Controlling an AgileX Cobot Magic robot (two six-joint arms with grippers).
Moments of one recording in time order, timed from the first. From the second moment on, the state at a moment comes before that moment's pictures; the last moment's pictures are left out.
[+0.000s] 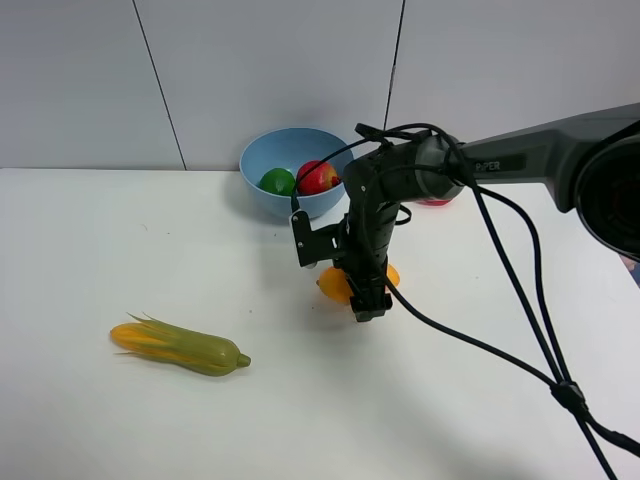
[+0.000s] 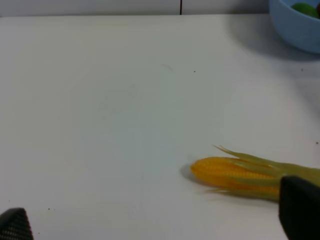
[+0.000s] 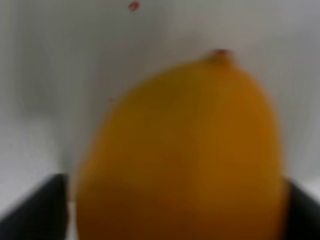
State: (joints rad) left arm 0.06 -0.01 -0.51 -0.01 1.05 -0.03; right arm 0.61 2.17 -1.42 0.01 0.79 -1.05
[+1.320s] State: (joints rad) left arm 0.06 -0.01 -0.51 -0.01 1.05 -0.03; right arm 0.51 2.21 -1.83 -0.04 0.35 0.09
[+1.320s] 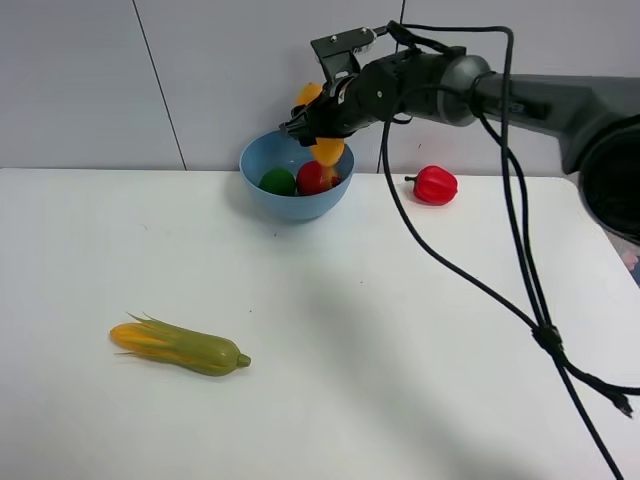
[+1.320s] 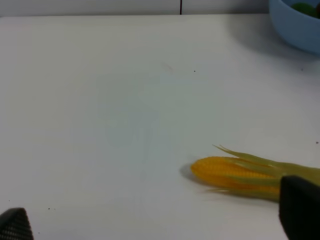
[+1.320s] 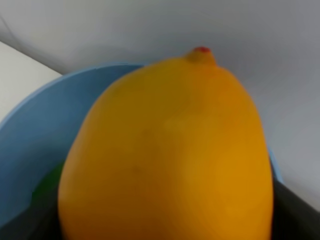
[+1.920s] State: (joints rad) left arm 0.06 -0.01 -0.51 -0.01 1.05 -0.03; right arm 0.51 2.32 -1.96 -0.04 0.47 0.00
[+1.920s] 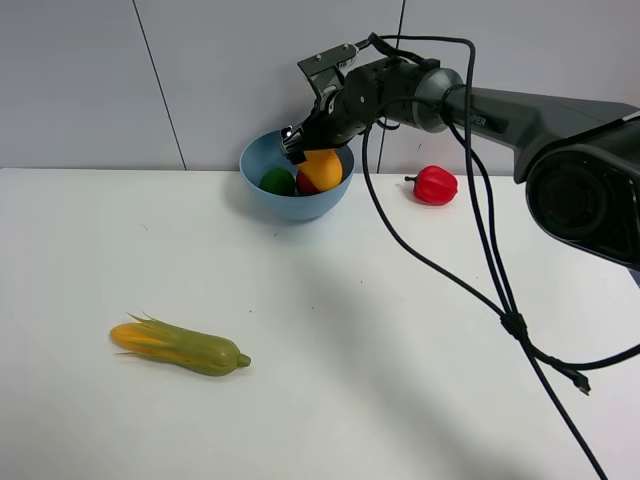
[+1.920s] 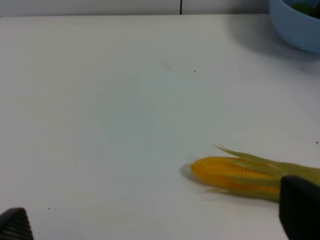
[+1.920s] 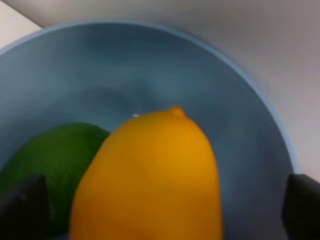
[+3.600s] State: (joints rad) left arm 0.06 -0.01 -0.51 -0.01 1.05 -0.03; right arm -0.04 1.27 -1.31 -0.08 1.21 -0.02
